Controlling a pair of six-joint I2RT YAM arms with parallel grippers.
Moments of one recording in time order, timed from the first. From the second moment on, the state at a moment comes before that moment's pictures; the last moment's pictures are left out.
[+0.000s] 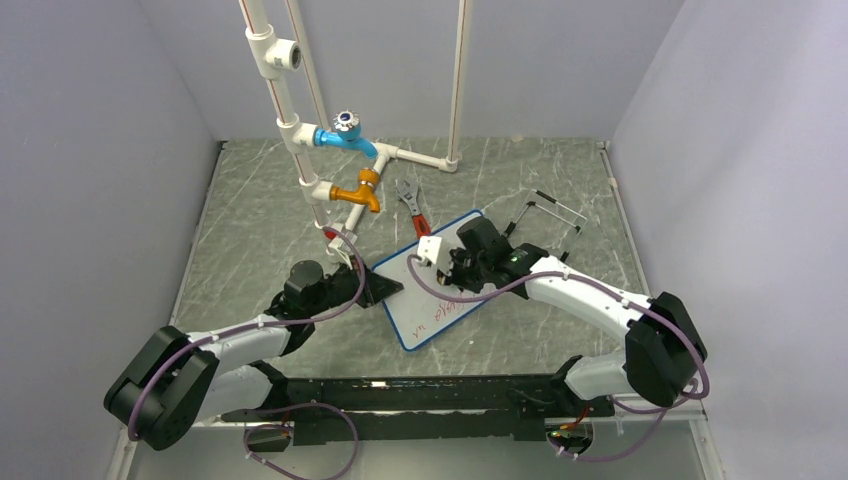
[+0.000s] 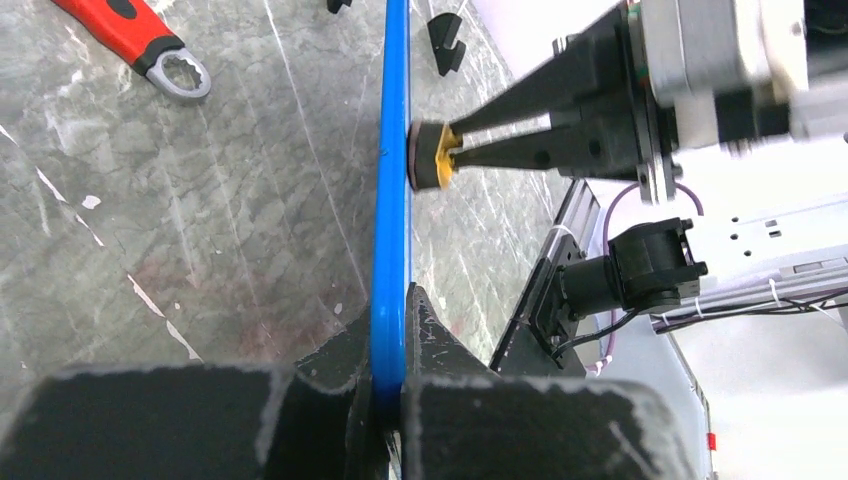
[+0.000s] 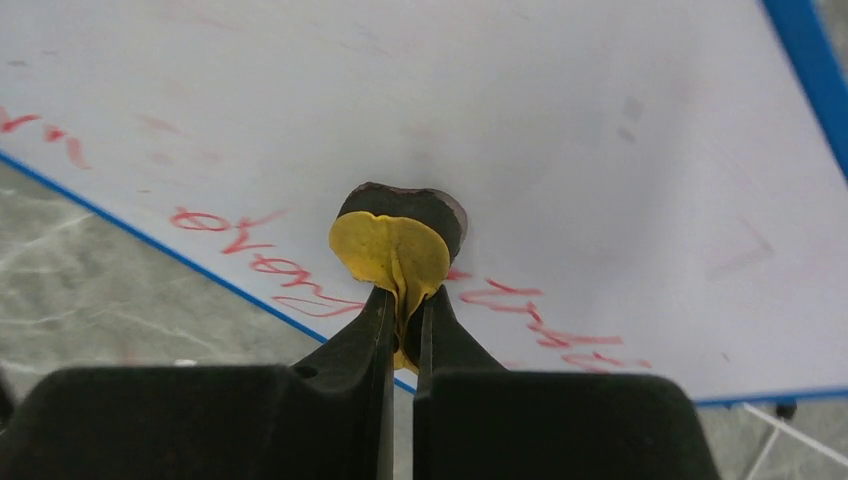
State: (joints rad) left arm -0.57 1.15 0.24 0.78 0.49 -0.75; right arm 0.76 1.35 0.88 -0.45 -0.18 -0.62
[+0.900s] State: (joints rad) left arm -0.57 1.13 0.23 0.77 0.47 -0.72; right arm 0.73 1.34 0.87 -0.42 -0.14 -0.61
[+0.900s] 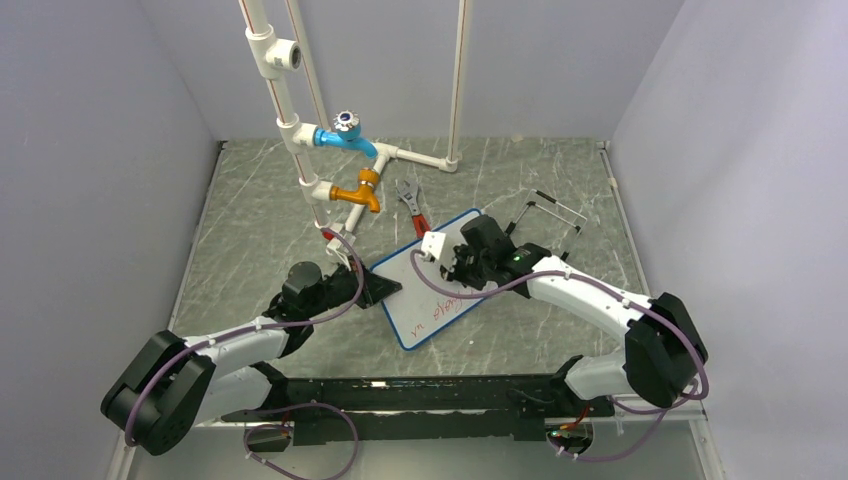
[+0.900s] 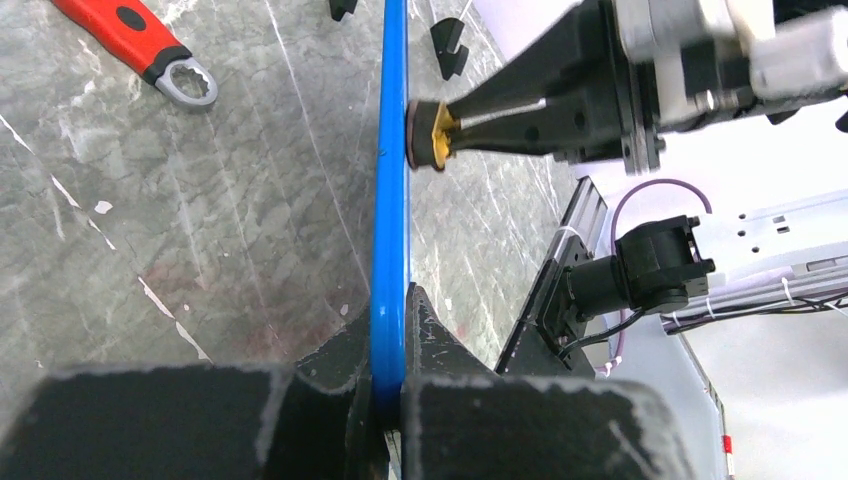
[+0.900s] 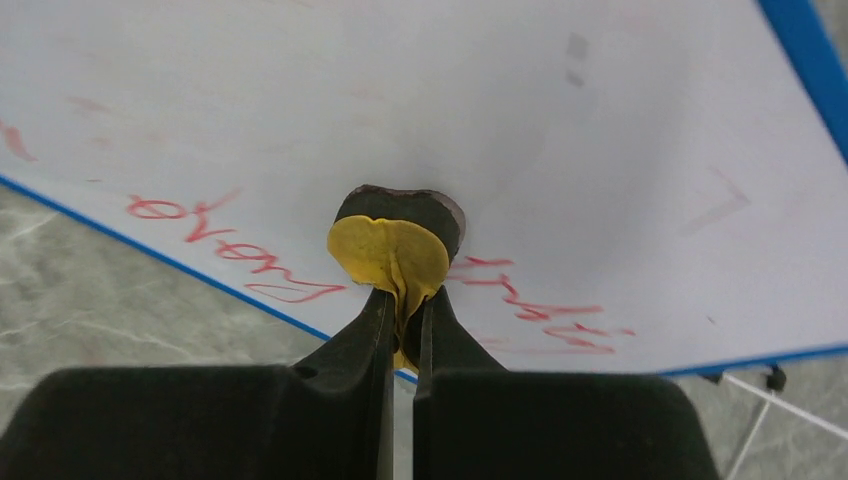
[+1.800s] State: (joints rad) left arm -0.57 1.13 0.22 0.79 0.48 -0.72; right arm 0.70 1.34 0.86 -0.43 -0.18 -0.61
